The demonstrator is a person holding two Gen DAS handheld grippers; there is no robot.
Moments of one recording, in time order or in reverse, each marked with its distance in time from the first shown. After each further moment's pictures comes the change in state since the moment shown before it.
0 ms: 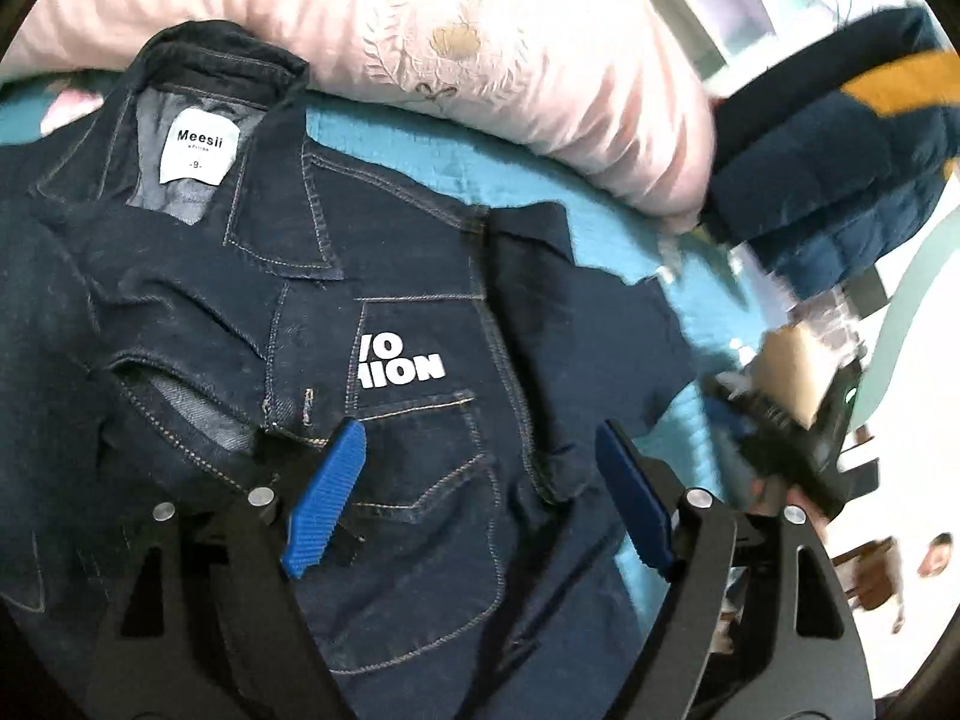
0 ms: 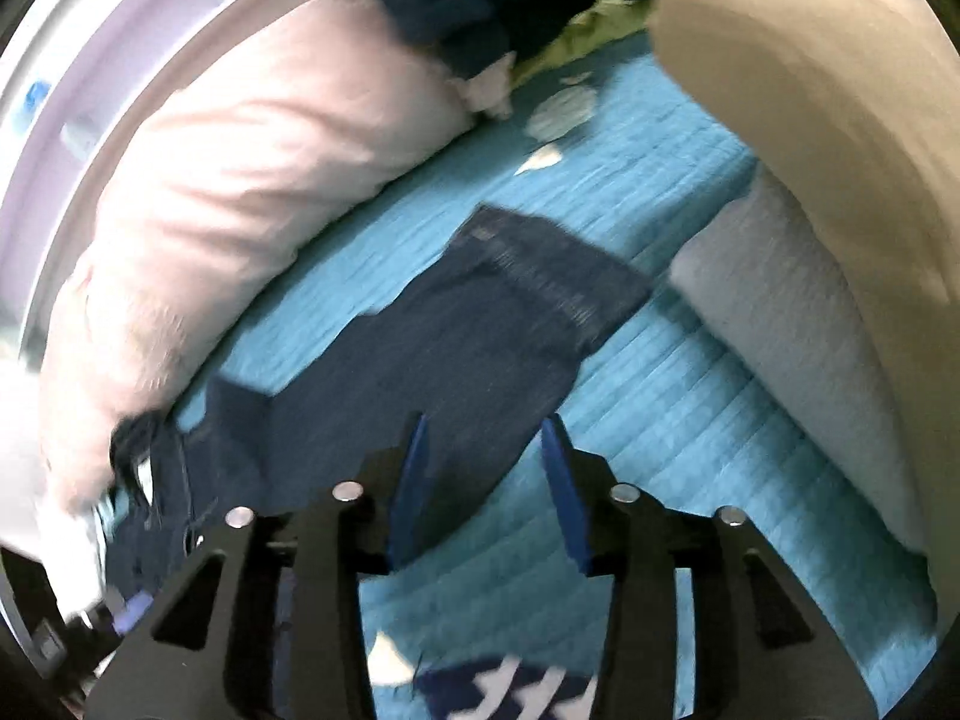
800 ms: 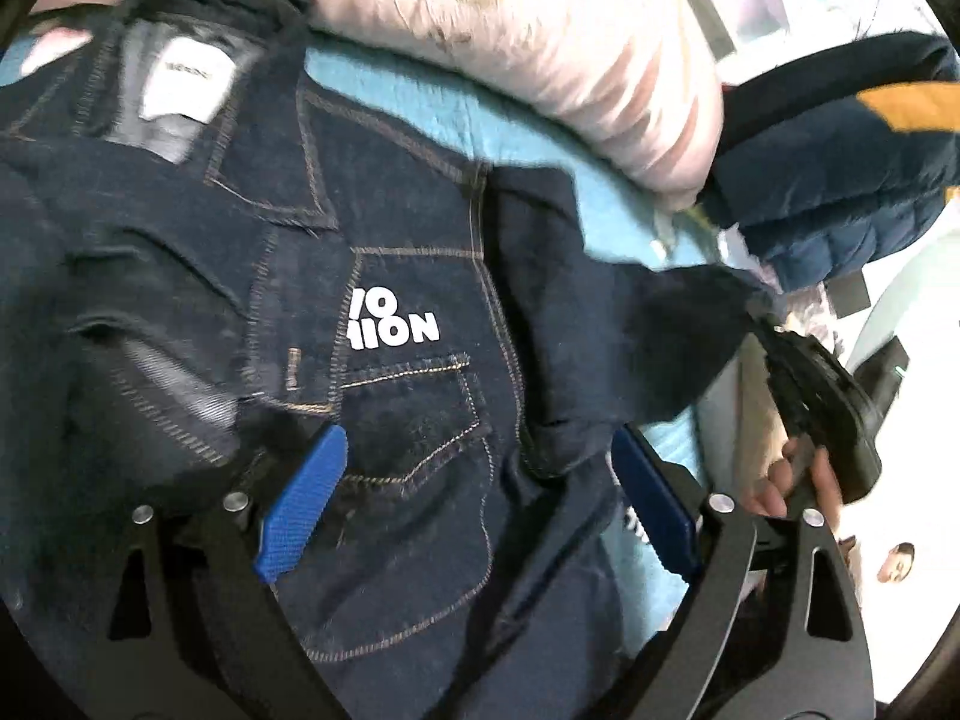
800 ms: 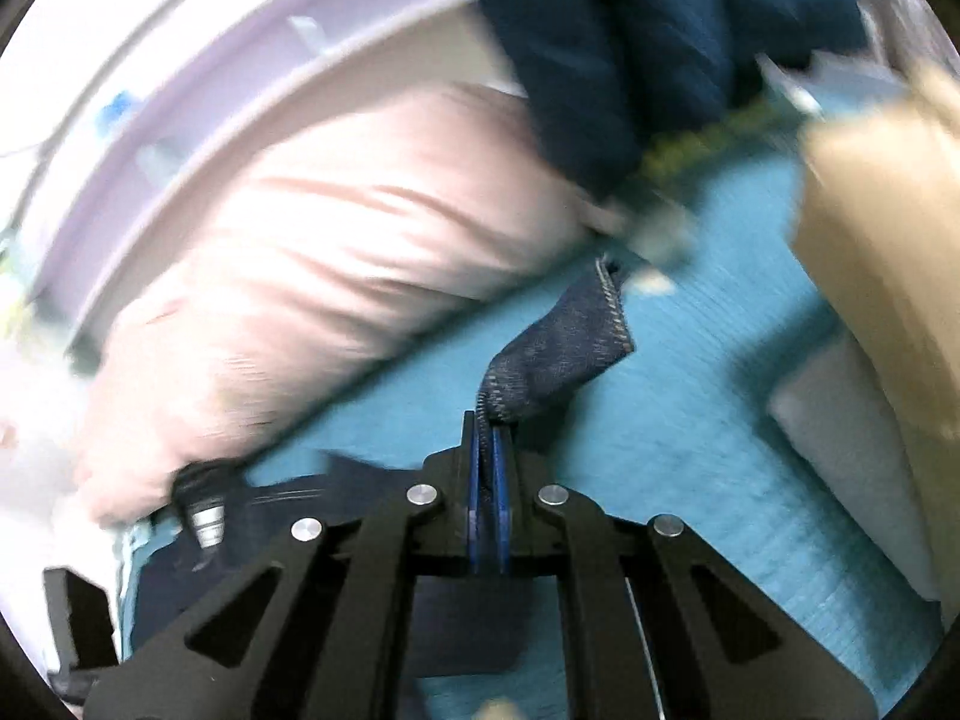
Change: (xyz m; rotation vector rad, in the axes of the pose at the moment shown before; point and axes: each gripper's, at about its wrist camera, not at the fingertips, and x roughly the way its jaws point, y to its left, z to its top) left arm -0.004 0.017 0.000 -0.083 0.076 -0.120; right arm -0.047 0.080 0.010 -0.170 -0.218 0.155
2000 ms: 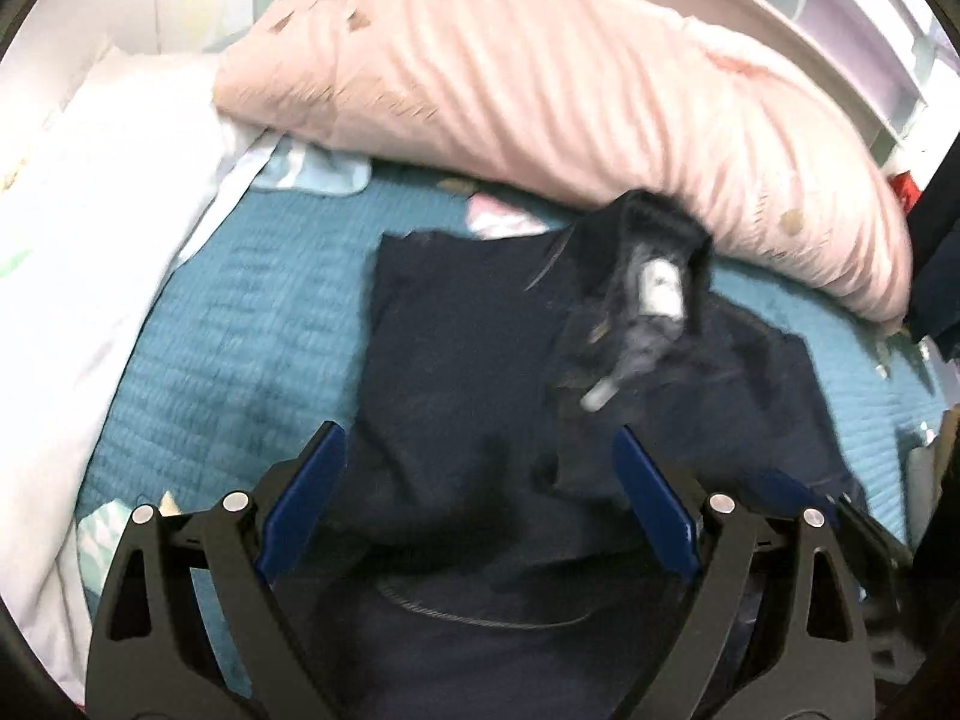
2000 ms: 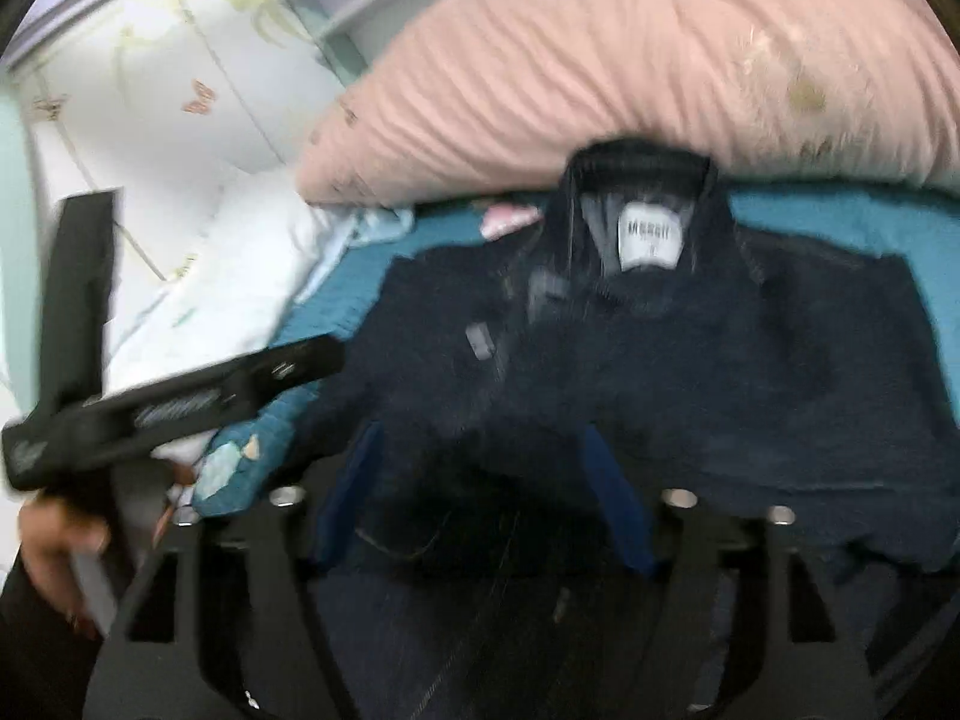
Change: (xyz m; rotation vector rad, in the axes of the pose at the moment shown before) left arm -0.177 0.100 -0.007 -0.002 -0.353 0.609; right arm 0.047 0.285 -0.191 -0.443 0.420 0.468
